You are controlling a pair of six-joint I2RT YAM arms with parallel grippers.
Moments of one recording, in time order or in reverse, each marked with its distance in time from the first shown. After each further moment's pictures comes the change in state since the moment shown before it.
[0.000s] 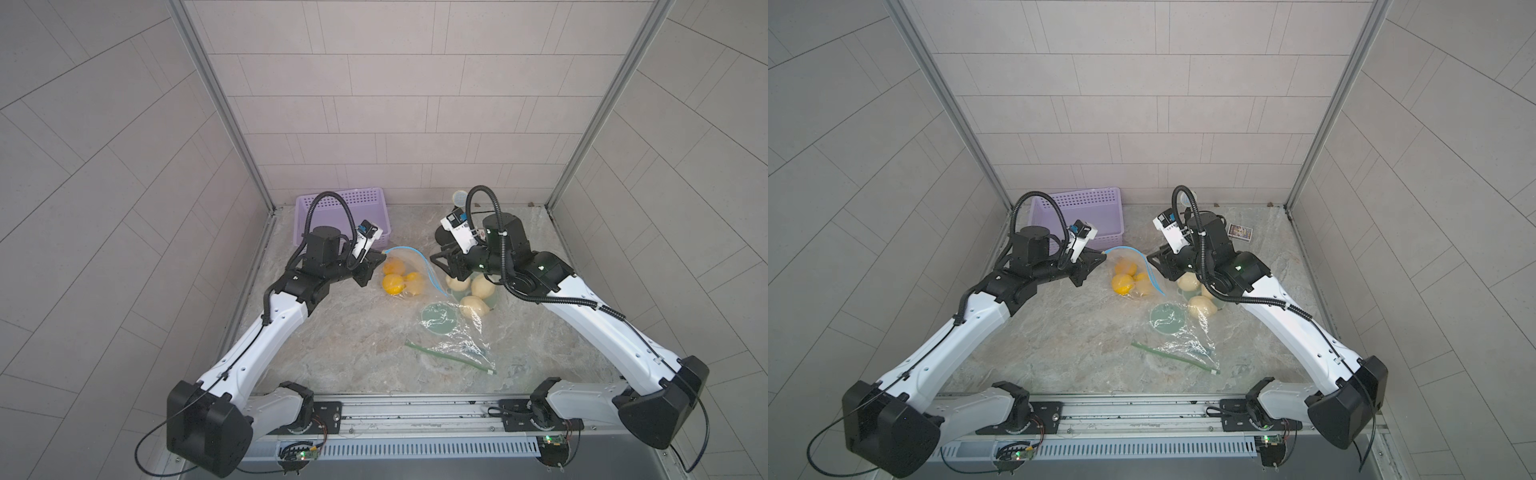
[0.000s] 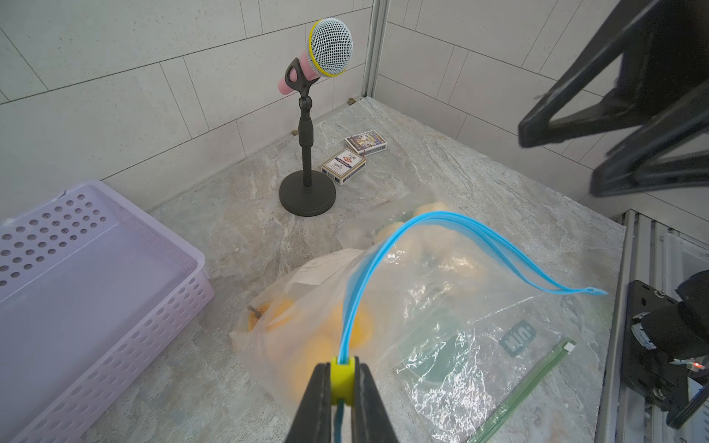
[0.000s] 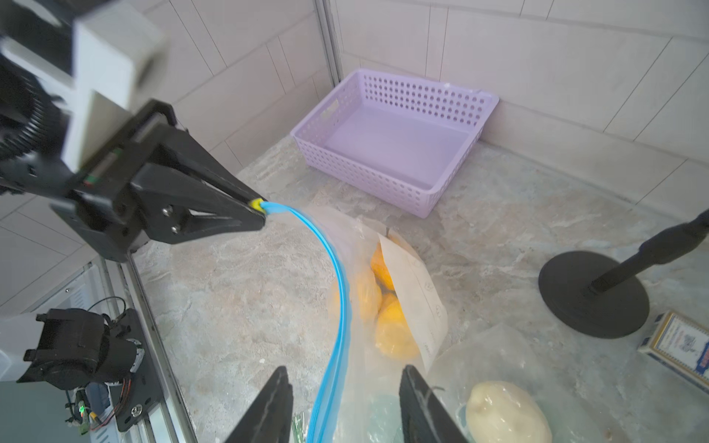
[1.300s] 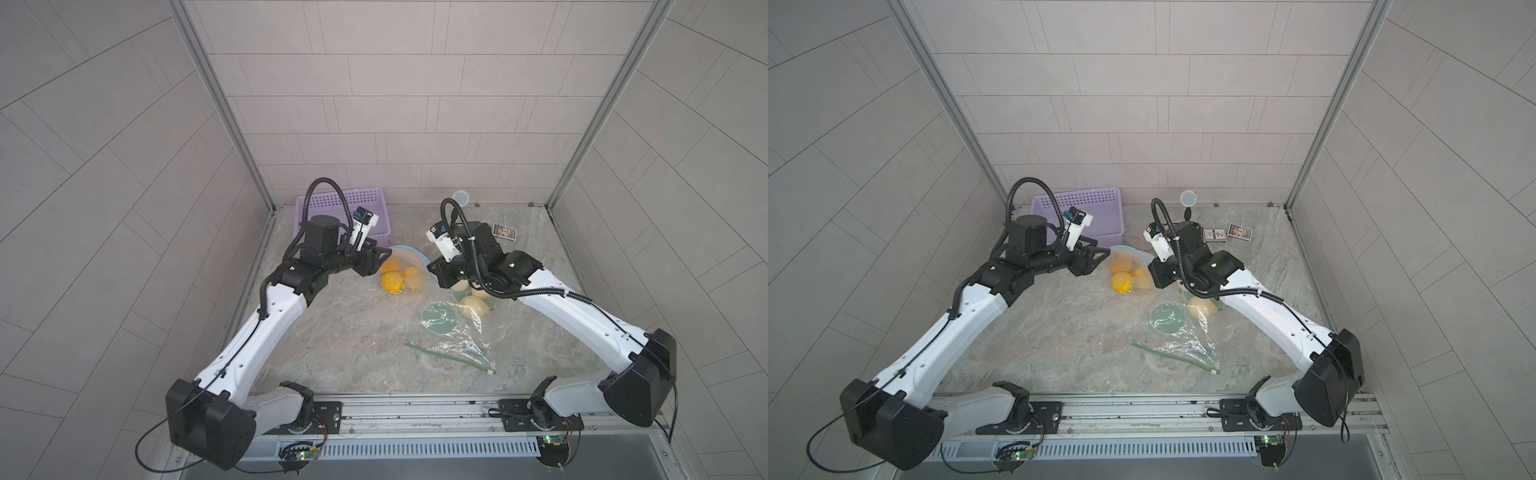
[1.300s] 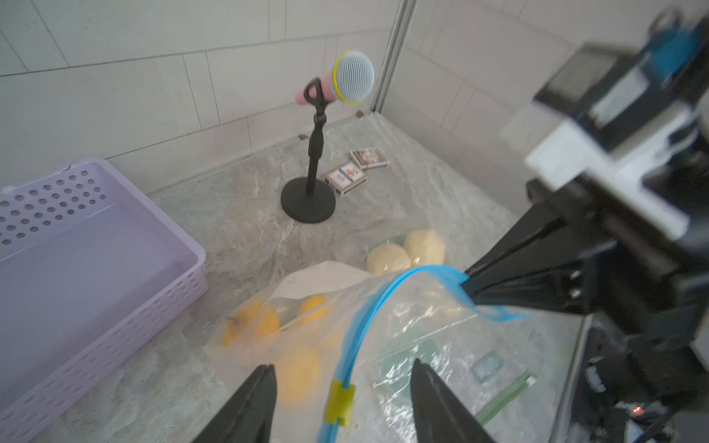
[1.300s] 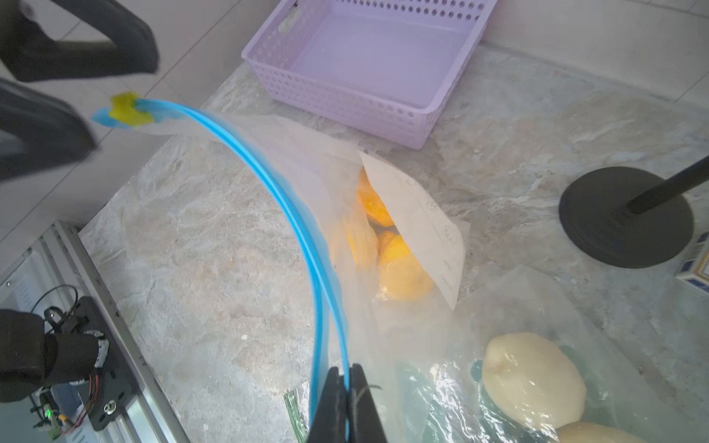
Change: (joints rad) left arm 0.007 0.035 0.188 -0.086 0.010 -0.235; right arm 0.073 0.091 -0.011 -0.013 0.135 0.098
